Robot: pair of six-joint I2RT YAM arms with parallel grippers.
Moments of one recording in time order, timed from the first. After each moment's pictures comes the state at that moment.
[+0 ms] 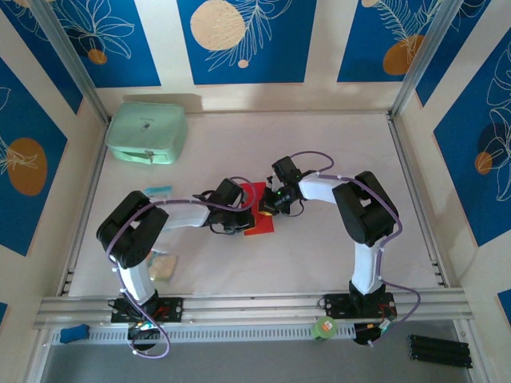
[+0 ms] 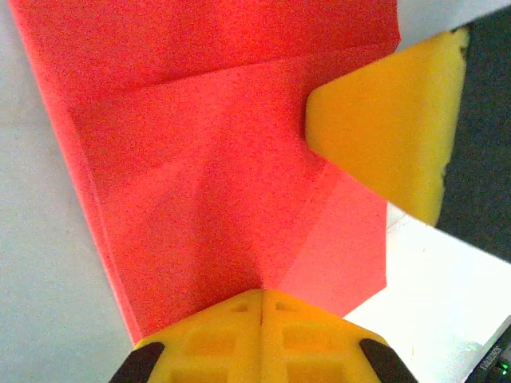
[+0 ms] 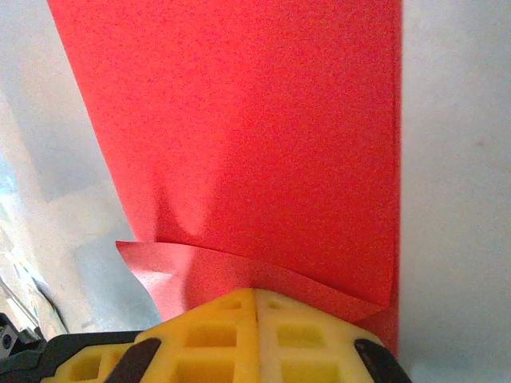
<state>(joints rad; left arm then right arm) -0.70 1.79 0.89 -0.12 0.40 -0.83 0.51 1.94 1.11 -0.36 -0.52 0.69</state>
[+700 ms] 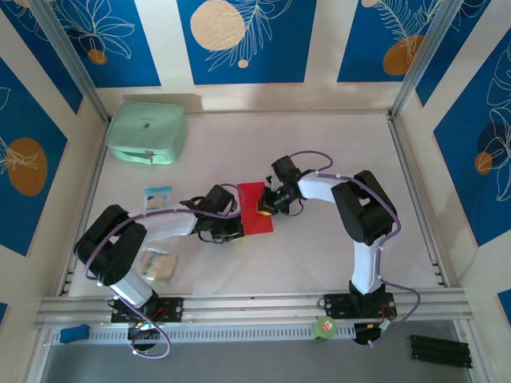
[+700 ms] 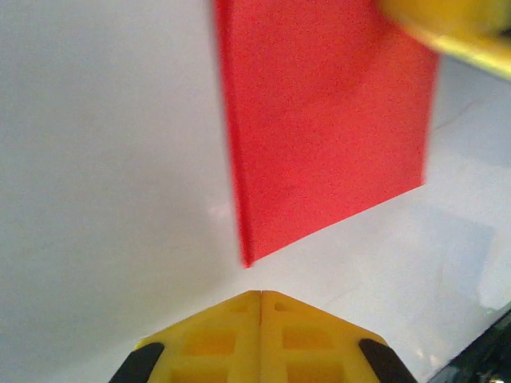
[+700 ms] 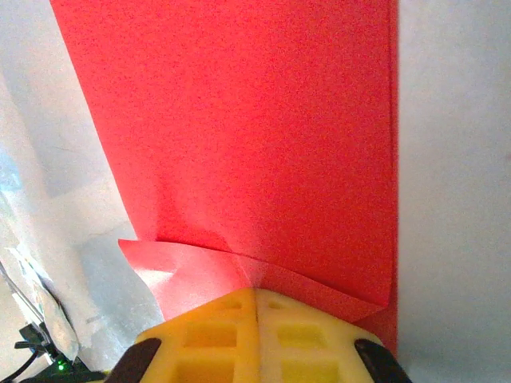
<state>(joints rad) -0.70 1.60 0.80 -0.27 0.37 -0.86 0.51 1.95 1.13 -0.37 -0.54 0.68</state>
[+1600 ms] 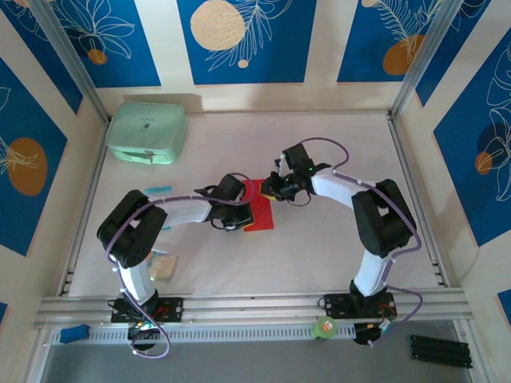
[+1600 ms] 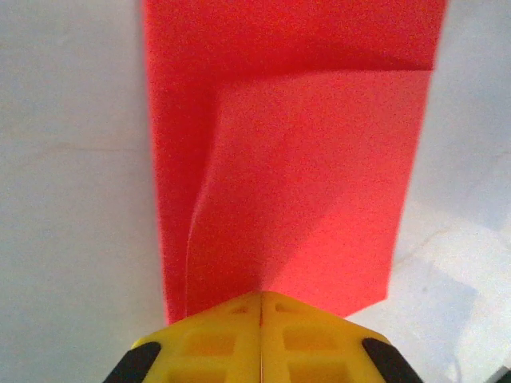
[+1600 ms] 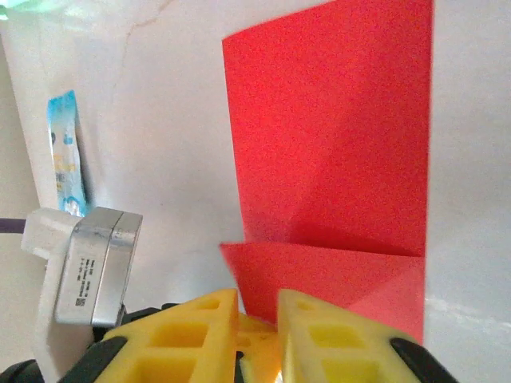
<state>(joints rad) -0.69 1.79 0.98 -0.24 0.33 -0.93 0.46 1.77 1.11 -0.32 -0.52 0.72</state>
